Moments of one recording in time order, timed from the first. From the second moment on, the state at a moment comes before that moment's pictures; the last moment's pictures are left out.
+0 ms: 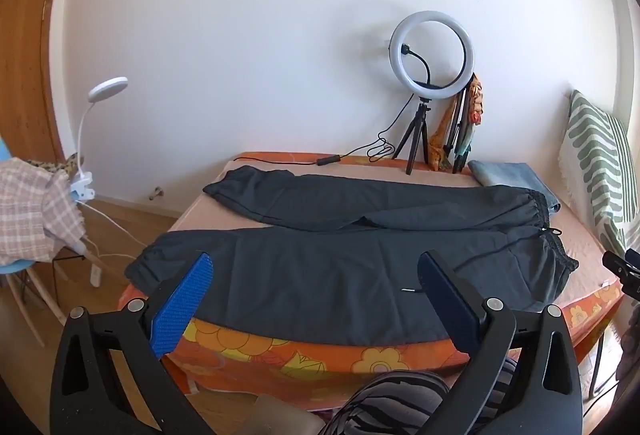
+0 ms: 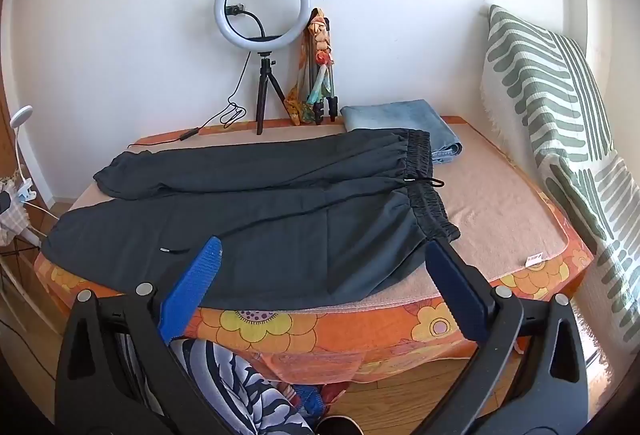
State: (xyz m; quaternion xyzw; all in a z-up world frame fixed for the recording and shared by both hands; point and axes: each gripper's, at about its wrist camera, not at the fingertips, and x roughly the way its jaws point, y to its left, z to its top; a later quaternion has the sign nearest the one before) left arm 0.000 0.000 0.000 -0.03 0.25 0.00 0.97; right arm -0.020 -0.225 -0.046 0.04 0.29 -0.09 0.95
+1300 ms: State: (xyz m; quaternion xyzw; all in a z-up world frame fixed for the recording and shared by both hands) left arm -0.002 -0.003 0.006 -0.02 0.24 0.01 0.97; right arm -0.019 -0.226 -0.040 0.06 0.28 -0.08 0.95
